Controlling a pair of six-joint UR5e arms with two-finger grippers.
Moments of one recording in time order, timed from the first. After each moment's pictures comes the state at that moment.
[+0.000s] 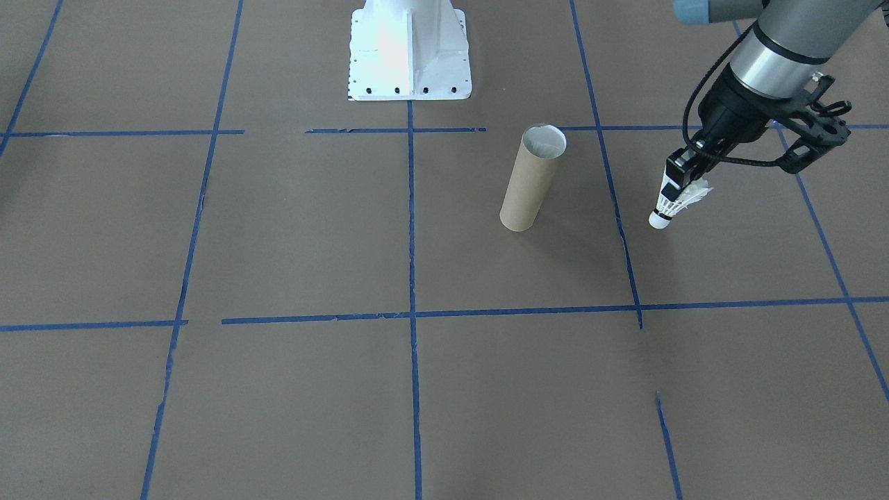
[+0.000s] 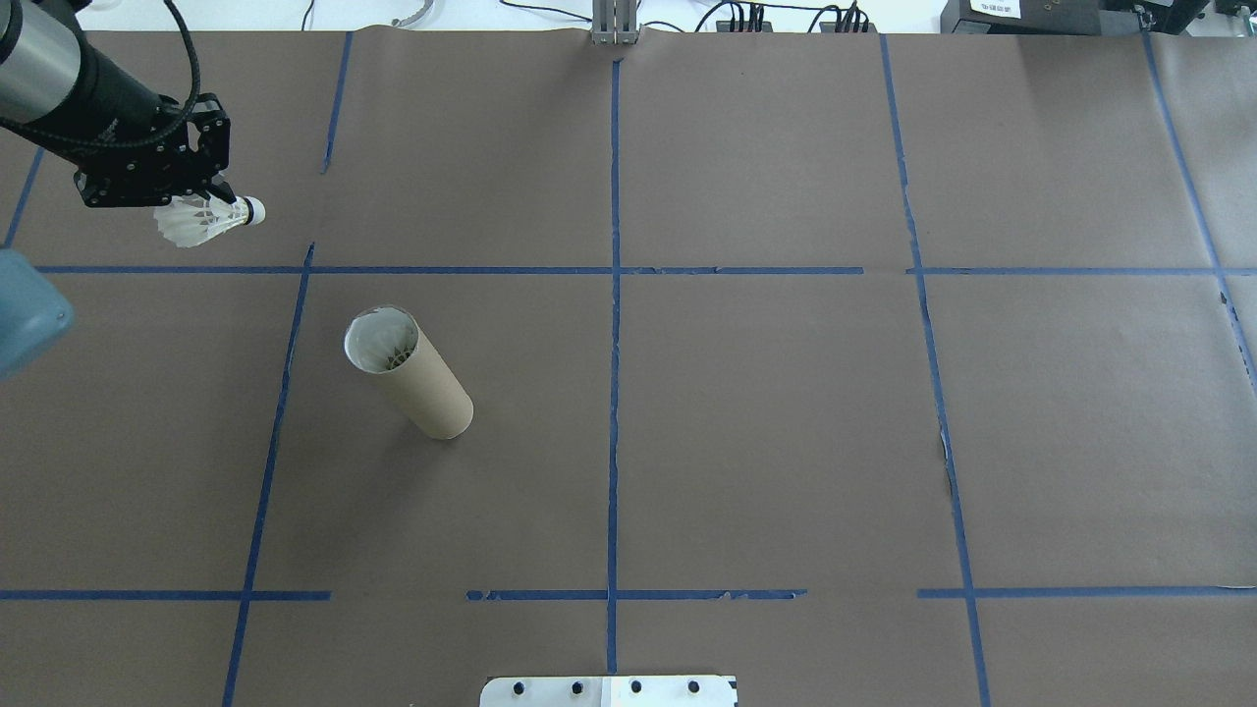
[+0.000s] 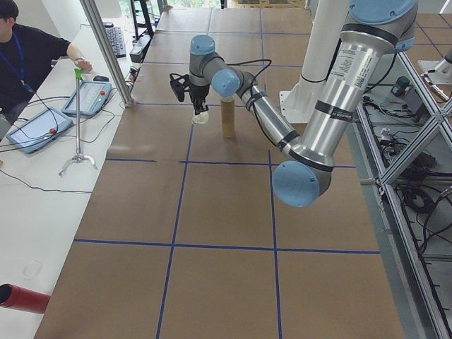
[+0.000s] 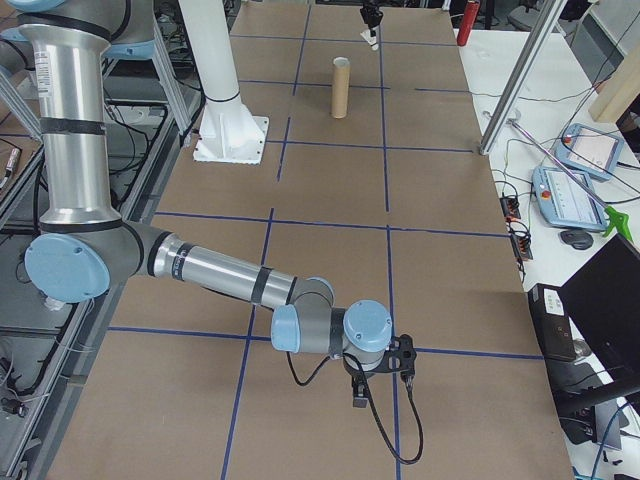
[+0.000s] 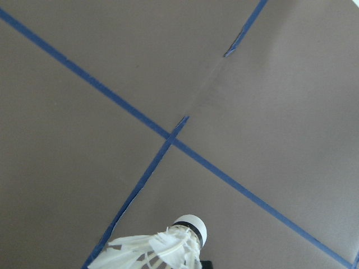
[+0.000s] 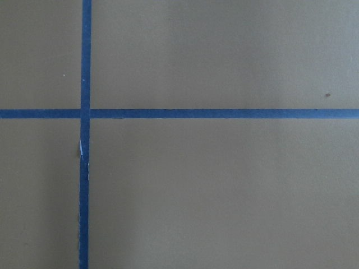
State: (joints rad) left arm -1.03 -2.02 -2.04 -1.35 -2.18 -1.39; right arm 1.62 -1.56 1.32 -1.31 2.33 -0.01
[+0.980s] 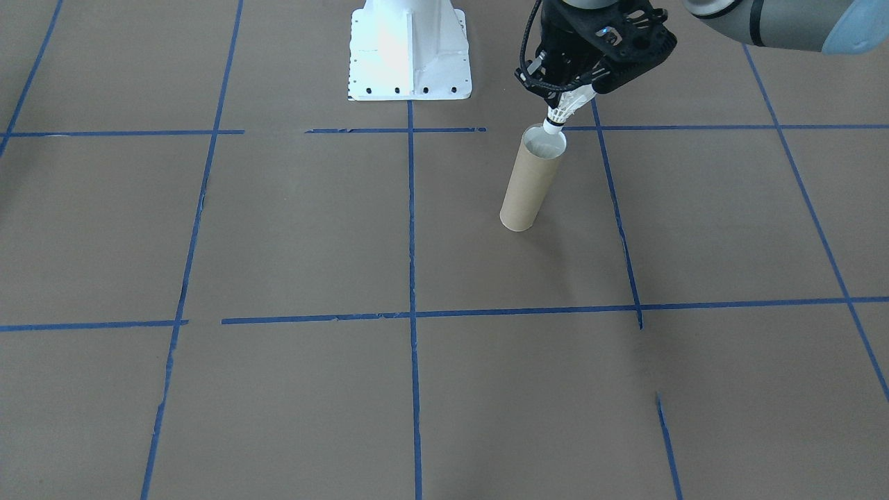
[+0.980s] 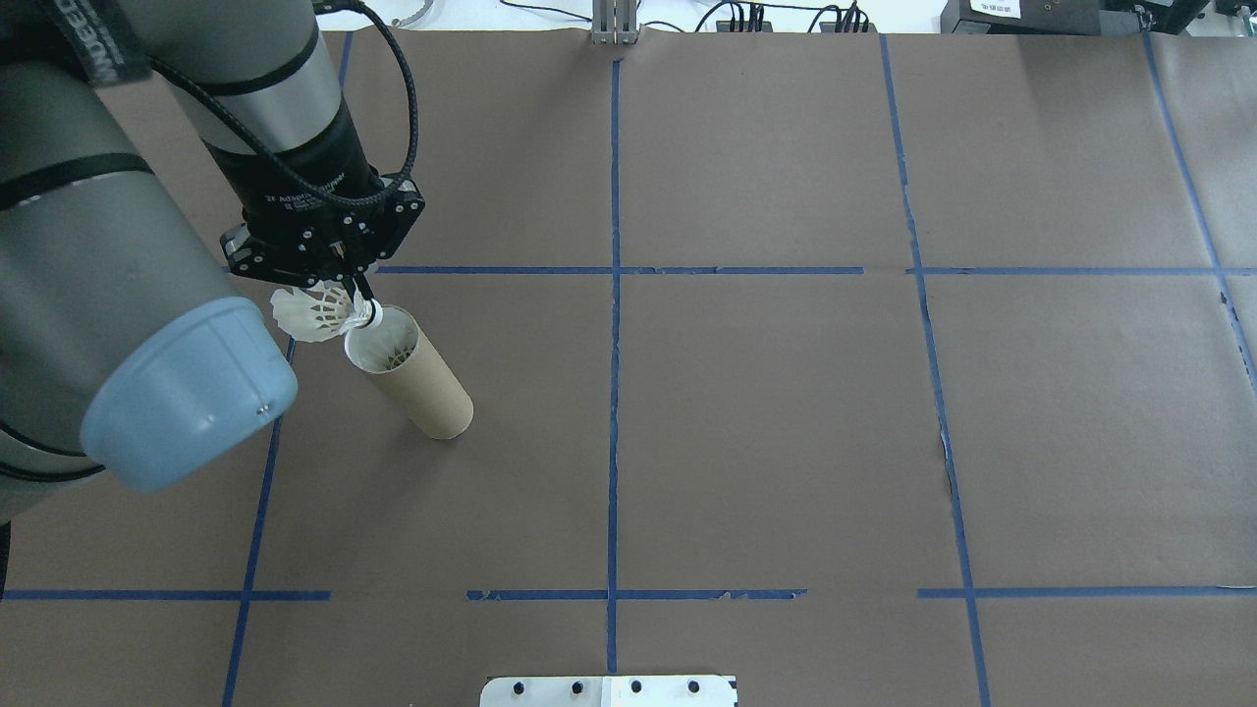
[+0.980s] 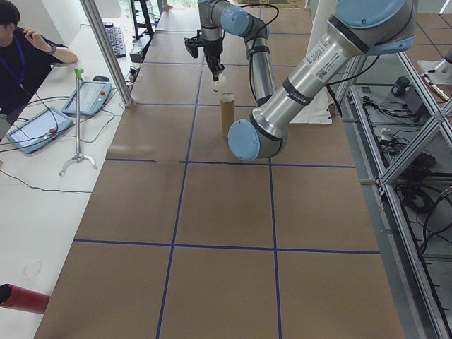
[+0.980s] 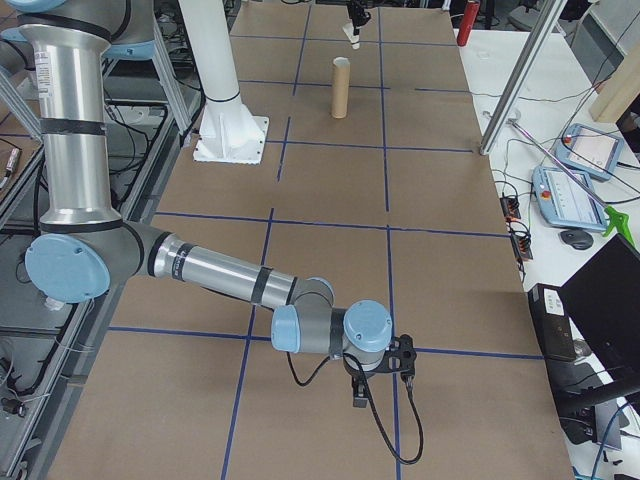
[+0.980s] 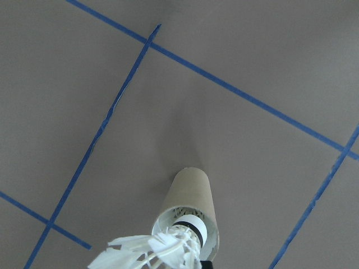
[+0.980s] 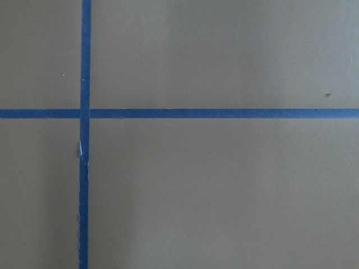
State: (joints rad) left arm -0.79 -2.43 -2.06 -0.69 -2.13 -1.37; right arm 1.62 -1.56 1.32 -1.31 2.33 -0.01
